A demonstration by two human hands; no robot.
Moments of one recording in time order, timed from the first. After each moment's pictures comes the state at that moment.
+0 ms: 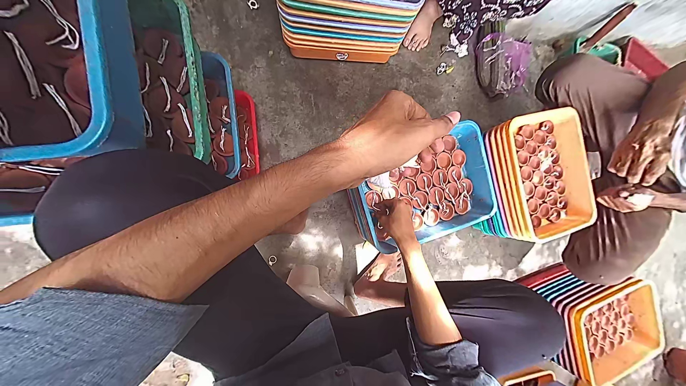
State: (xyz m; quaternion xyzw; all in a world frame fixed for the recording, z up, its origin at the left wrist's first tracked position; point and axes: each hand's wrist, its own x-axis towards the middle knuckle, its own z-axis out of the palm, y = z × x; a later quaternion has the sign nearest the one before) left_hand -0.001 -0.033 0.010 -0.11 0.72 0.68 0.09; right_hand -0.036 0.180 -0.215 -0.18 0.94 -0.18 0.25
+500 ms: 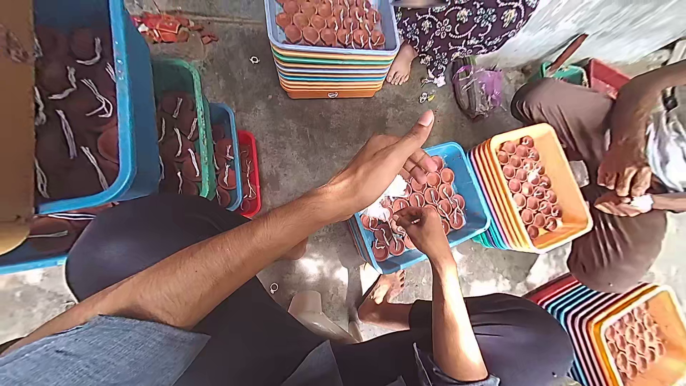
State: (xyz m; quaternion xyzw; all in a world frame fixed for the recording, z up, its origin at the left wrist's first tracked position) left_hand -0.006 -0.024 0.013 -0.06 0.67 0.73 0.07; right_hand -0.067 0.205 -0.128 -0.21 0.91 -0.30 0.20
